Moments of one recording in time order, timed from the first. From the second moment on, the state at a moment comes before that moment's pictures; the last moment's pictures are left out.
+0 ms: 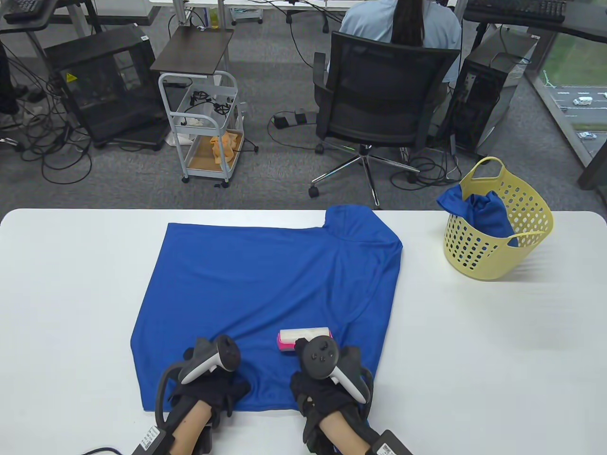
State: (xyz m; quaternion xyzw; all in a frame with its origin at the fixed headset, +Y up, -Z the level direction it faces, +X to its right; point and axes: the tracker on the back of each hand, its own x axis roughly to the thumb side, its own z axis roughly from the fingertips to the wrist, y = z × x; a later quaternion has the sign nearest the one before) left_hand -0.202 -0.787 -0.312 -0.37 0.02 0.03 0.93; right_hand 0.033 -0.734 -0.279 0.05 0.18 0.96 0.21
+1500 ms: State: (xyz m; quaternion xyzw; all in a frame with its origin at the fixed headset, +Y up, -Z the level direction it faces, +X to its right) left_hand -0.199 -0.787 -0.313 -0.39 0.03 0.02 0.92; right_hand 0.140 -0.734 -0.528 -0.16 0.08 0.96 0.21
